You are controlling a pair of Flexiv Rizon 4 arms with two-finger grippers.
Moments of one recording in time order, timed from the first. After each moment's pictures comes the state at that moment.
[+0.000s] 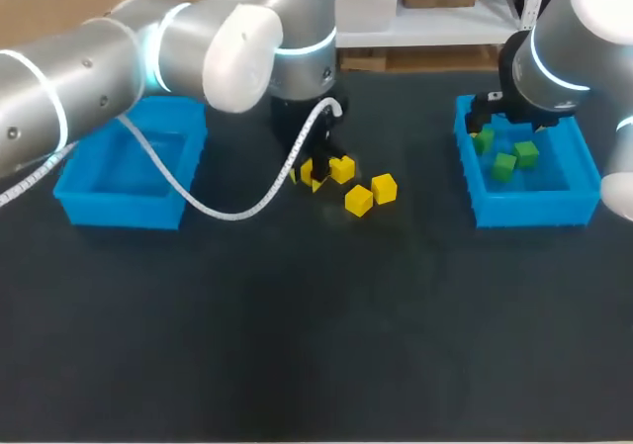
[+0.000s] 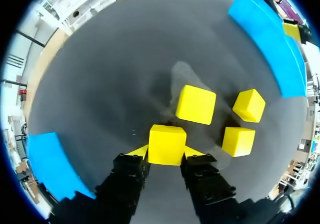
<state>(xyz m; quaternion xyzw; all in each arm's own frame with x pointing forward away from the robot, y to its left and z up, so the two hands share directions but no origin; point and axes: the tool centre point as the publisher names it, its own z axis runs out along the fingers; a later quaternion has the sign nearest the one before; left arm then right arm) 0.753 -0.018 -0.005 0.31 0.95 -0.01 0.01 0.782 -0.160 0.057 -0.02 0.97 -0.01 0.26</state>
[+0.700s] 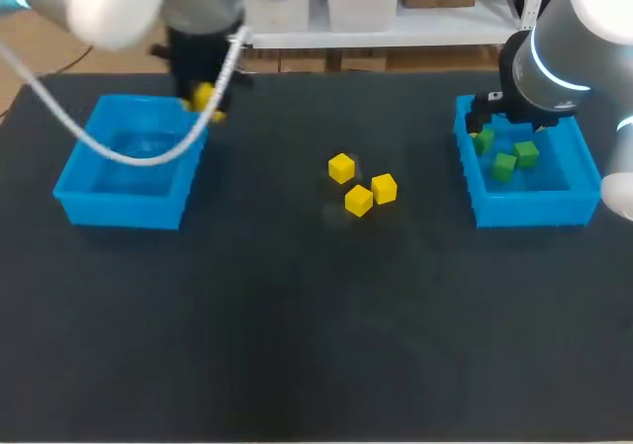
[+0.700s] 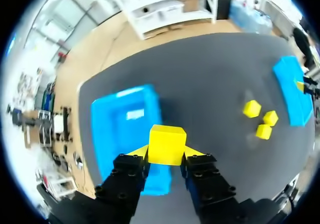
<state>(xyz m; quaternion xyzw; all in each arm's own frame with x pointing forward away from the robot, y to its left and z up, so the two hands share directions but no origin) 0.762 0.137 0.119 0.12 0.98 0.10 0.09 0.782 -0.161 0.057 -0.02 0.97 -0.01 0.26</state>
